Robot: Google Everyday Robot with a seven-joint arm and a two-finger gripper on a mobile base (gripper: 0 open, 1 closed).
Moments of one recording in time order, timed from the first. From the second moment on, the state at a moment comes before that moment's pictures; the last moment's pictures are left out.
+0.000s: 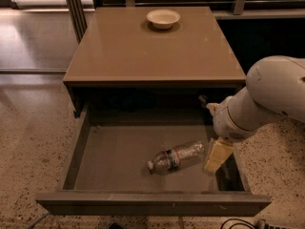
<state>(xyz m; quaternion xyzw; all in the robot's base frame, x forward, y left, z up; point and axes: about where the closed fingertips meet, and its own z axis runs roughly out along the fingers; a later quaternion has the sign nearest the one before) 0.462 -0.153 0.766 -0.62 0.76 0.03 0.19</state>
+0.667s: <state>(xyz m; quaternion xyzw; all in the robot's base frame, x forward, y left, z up) 0.471 -0.121 0.655 -0.64 0.75 0.08 0.13</state>
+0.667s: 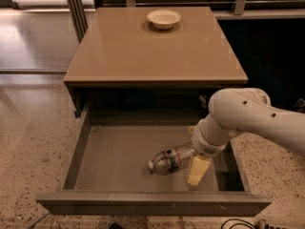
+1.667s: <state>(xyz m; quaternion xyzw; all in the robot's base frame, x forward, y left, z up) 0.484 -0.089 0.622 -0.67 0.73 0.10 0.12</state>
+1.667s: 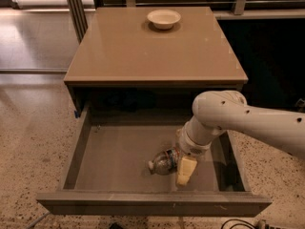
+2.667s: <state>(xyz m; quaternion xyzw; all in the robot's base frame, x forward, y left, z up) 0.485 -0.078 0.609 -0.67 0.72 0.12 0.11</state>
